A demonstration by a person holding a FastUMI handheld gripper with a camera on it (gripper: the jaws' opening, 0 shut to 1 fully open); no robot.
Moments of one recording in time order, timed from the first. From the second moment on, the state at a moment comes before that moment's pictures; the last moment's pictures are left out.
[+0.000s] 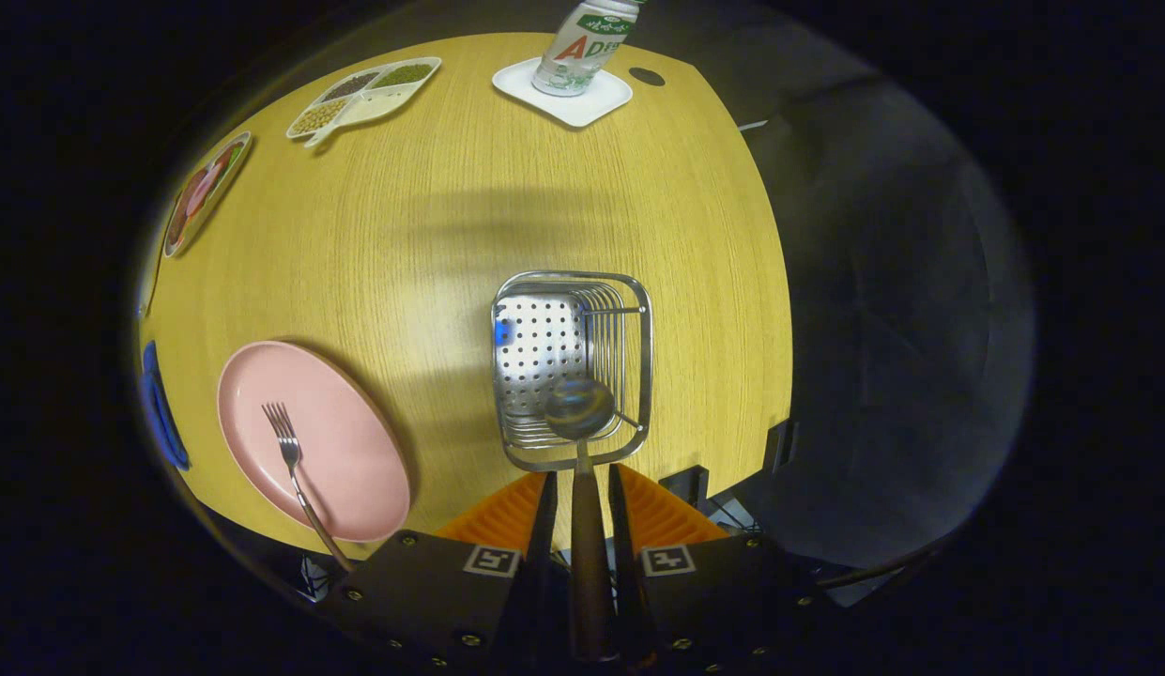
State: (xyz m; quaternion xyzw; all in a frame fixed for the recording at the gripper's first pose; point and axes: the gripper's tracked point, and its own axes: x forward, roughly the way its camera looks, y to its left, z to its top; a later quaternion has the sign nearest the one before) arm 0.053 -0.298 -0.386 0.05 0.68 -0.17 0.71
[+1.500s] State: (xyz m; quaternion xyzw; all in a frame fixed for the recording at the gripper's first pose) arm 0.047 -0.095 -0.357 0.03 0.62 -0.10 0.78
